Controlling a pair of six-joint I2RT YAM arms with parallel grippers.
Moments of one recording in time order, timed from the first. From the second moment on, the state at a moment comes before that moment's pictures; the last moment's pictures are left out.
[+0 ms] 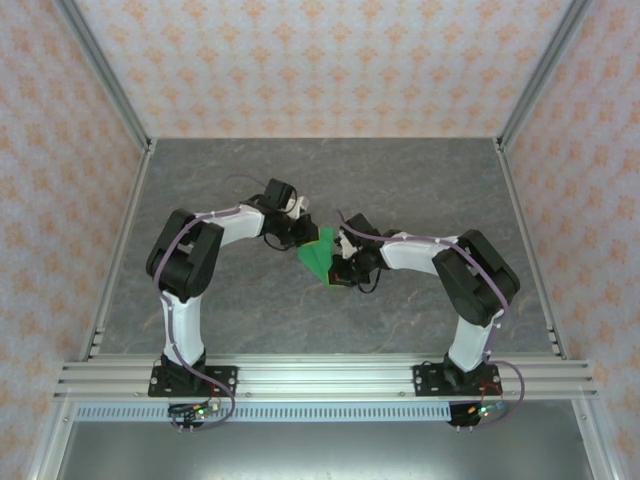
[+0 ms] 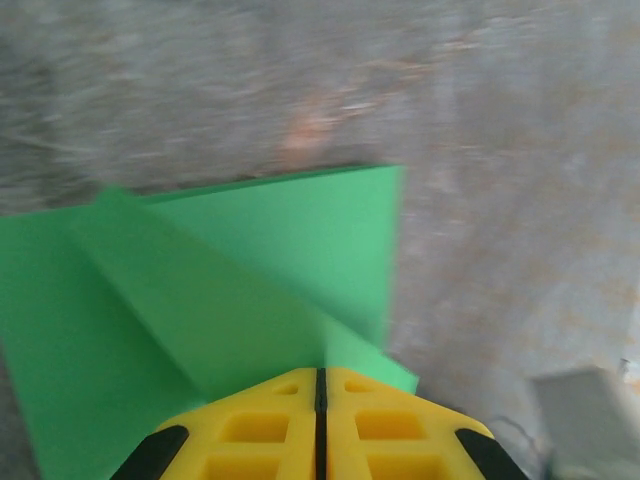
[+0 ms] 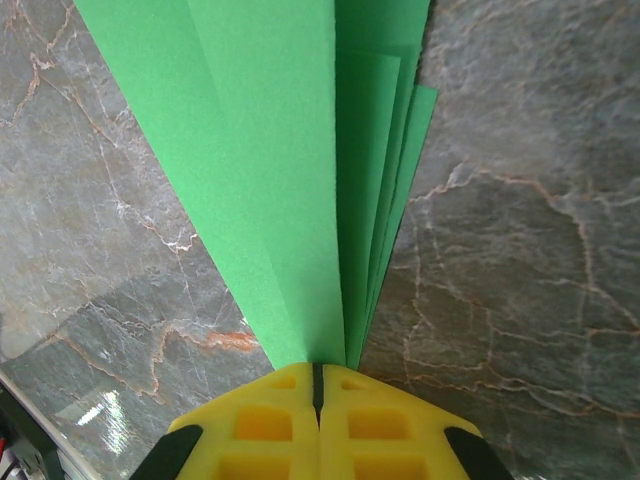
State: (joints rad) left arm -0.37 2.02 1.22 -0.27 0.57 -0.63; right arm 0.65 1.80 0.96 -0.36 -0.47 0.62
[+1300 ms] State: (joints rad) left arm -0.36 2.05 1.24 -0.27 0.55 -0.63; right arm 0.66 1.91 1.12 -0.30 -0.41 0.83
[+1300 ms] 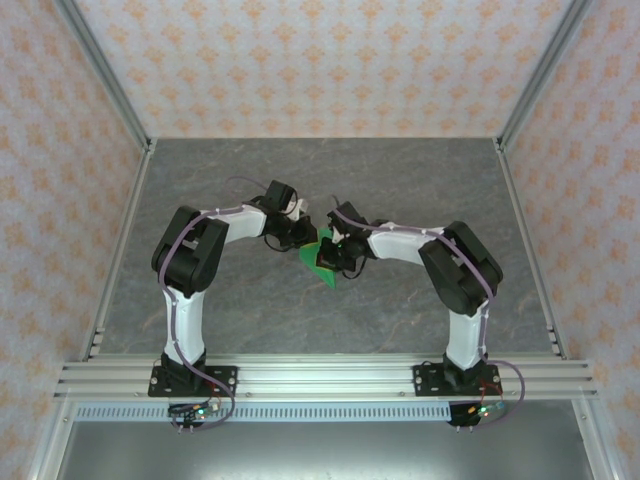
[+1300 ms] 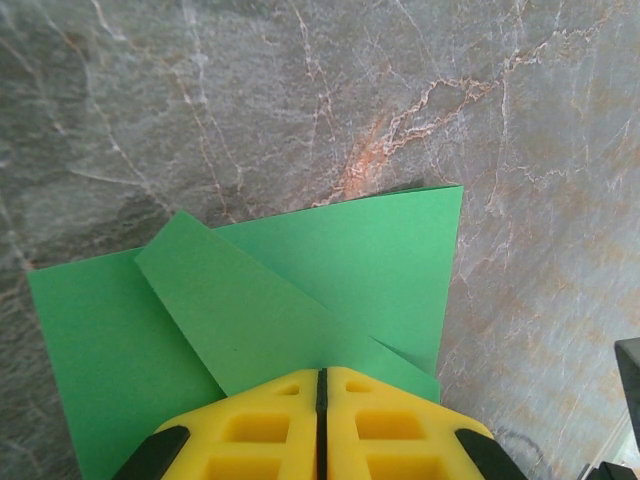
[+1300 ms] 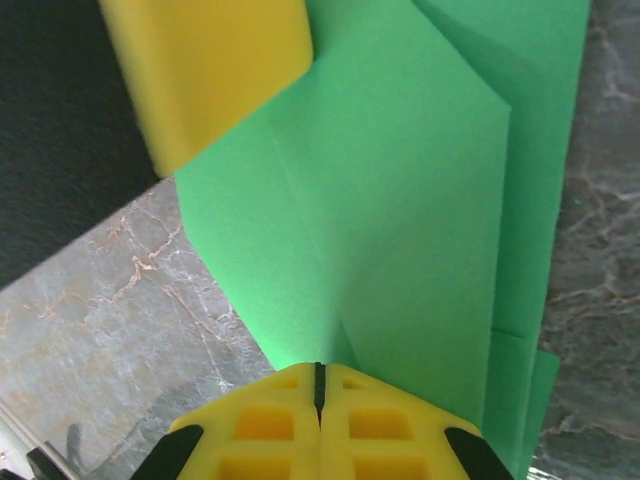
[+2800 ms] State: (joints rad) left arm -0.37 2.02 1.26 -0.31 0.55 -0.60; right arm 0.66 1.52 0.77 -0.38 -0.34 0.77
